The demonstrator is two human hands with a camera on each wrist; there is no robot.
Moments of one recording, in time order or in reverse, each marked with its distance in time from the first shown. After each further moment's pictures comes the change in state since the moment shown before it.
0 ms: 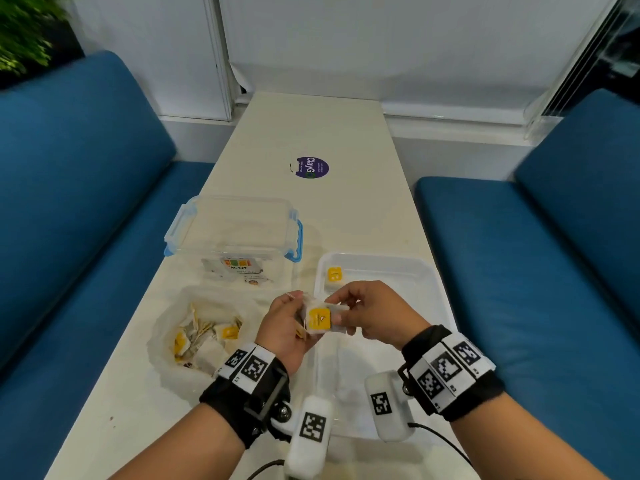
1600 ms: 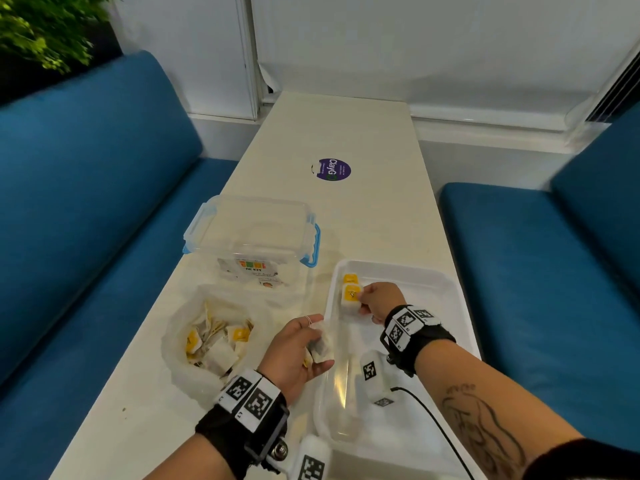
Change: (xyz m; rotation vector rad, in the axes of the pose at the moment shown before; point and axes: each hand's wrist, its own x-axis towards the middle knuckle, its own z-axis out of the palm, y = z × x) left_hand -0.003 -0.015 -0.017 0.179 -0.018 -0.010; right_hand 0.109 0.067 -0.002 0.089 0.218 0.440
